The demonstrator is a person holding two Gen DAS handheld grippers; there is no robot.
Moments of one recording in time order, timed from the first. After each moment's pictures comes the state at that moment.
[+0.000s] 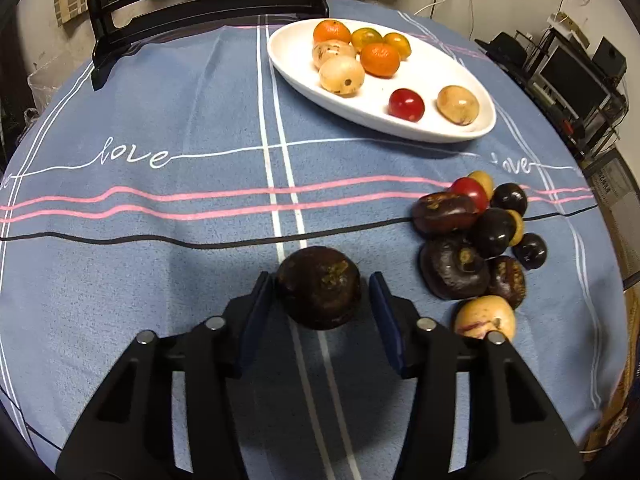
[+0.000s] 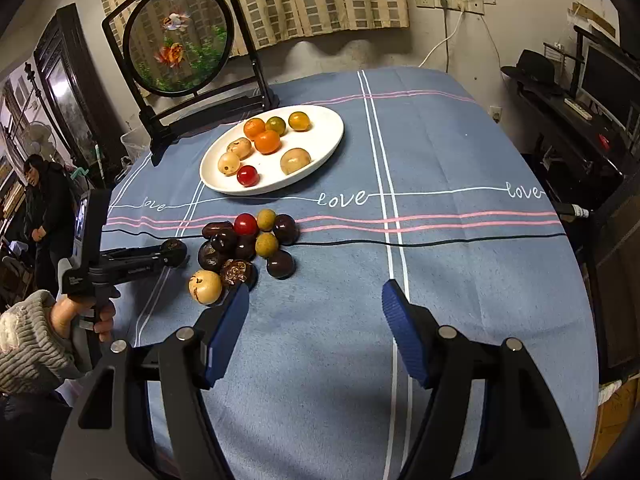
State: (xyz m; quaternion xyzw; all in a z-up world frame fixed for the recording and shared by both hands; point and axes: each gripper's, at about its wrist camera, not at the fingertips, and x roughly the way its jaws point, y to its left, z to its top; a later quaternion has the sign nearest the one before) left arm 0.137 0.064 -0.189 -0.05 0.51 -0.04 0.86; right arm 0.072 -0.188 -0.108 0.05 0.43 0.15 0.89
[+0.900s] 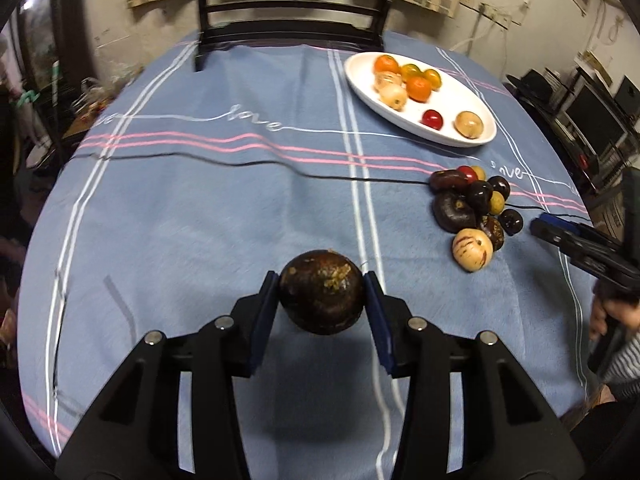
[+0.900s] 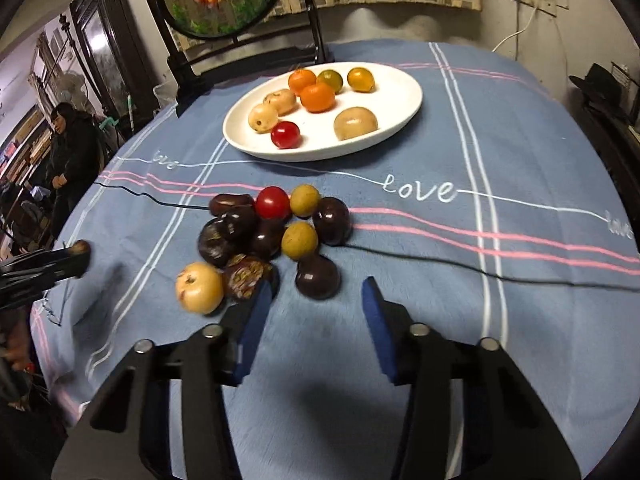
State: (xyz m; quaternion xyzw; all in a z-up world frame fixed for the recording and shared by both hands) left arm 0.020 0.104 -0.133 -0.09 0.48 0.04 0.87; right arm 0.143 -0.126 -0.178 -0.01 0.46 0.25 0.85
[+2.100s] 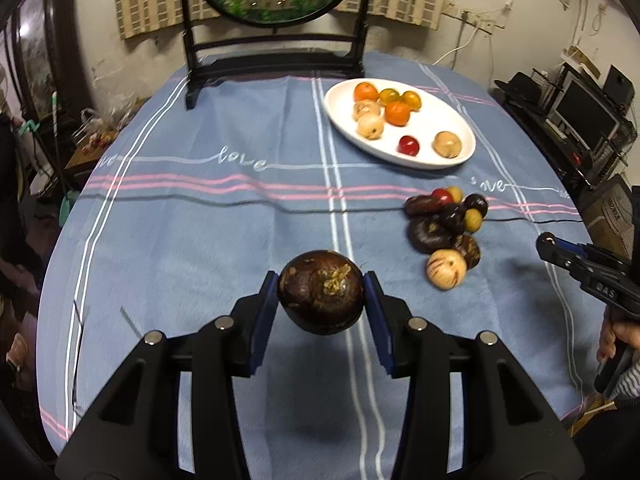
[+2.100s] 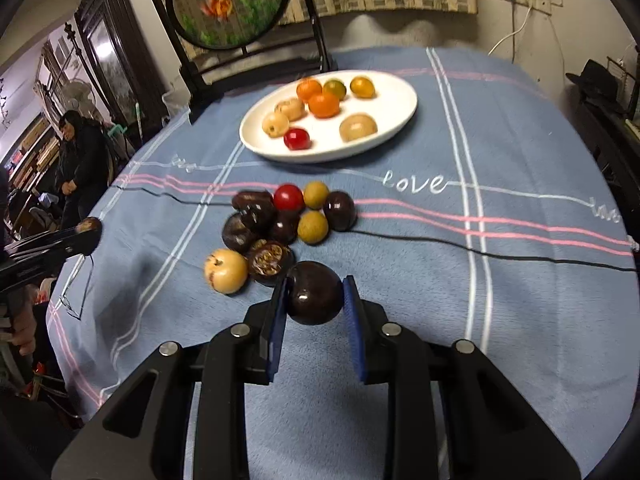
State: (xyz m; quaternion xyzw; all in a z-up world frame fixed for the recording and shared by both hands) left arm 0.029 0.081 -0.099 -0.05 0.45 0.03 0.89; right arm 0.100 -0.152 -0.138 0.02 0.44 0.25 0.87
